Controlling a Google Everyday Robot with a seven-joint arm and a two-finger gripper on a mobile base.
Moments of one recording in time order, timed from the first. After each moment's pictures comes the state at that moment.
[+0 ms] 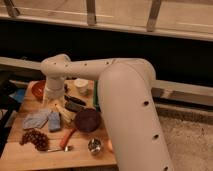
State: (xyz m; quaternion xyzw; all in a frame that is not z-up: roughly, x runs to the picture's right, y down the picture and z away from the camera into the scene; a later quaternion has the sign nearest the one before) arm -0.269 0.078 0.768 -0.40 0.14 0.61 0.66
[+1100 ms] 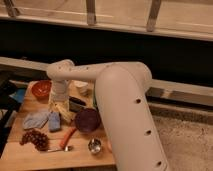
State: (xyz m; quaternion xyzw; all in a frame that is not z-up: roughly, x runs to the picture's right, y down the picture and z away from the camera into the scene) arm -0.251 0.105 0.807 -0.41 0.19 0.63 0.63
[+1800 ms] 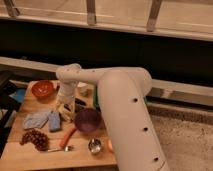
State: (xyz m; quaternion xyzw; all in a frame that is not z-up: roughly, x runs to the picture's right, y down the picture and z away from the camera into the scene) arm -0.226 0.118 0.843 -0.42 0.21 0.65 0.60
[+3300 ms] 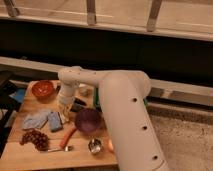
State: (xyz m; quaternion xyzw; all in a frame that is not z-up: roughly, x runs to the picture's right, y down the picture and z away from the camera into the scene) arm -0.237 0.116 0.838 -0.44 0.19 0.64 0.60
